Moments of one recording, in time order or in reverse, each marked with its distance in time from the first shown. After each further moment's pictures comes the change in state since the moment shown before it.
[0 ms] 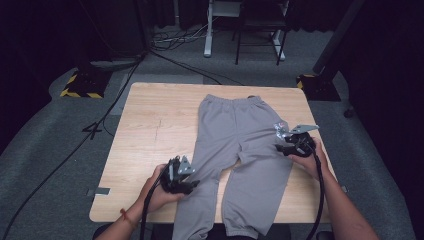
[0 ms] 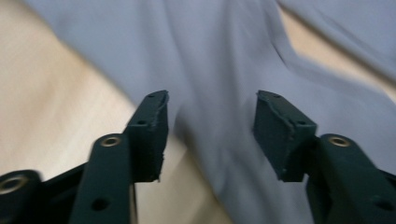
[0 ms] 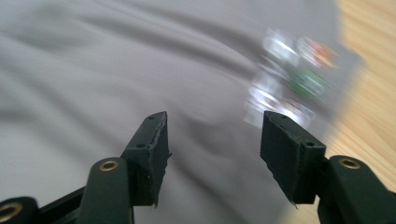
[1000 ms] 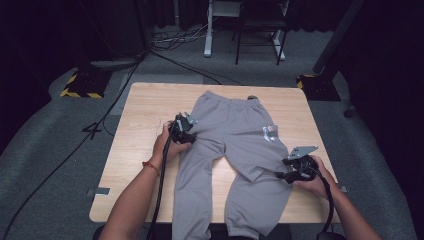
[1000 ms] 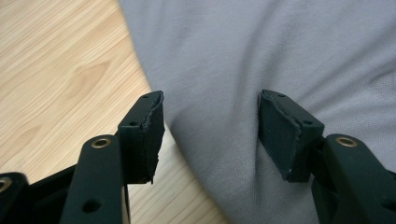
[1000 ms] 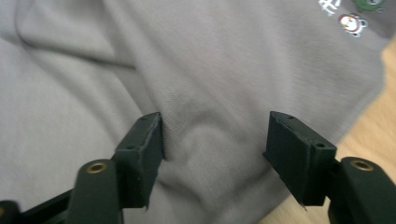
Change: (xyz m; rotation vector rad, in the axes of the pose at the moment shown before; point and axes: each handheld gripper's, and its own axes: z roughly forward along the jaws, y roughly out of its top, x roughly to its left) left arm 0.119 0.037 0.065 0.066 0.307 -0.124; right arm 0.047 -0.037 -0.031 0.091 0.157 -0.154
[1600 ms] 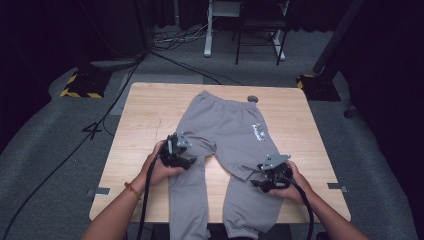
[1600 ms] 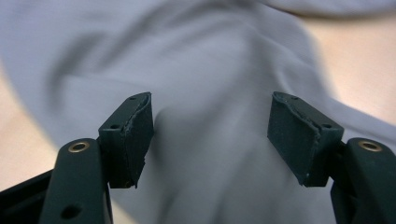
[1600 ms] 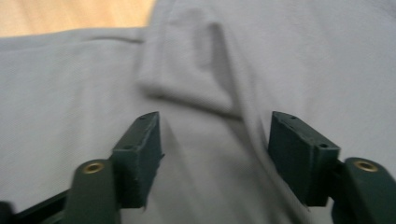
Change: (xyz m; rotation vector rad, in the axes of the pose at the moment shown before) left arm -0.055 -0.053 -0.070 -0.017 -0.271 0.124; right arm 0.071 0.036 0.027 -0.044 0.052 -0.136
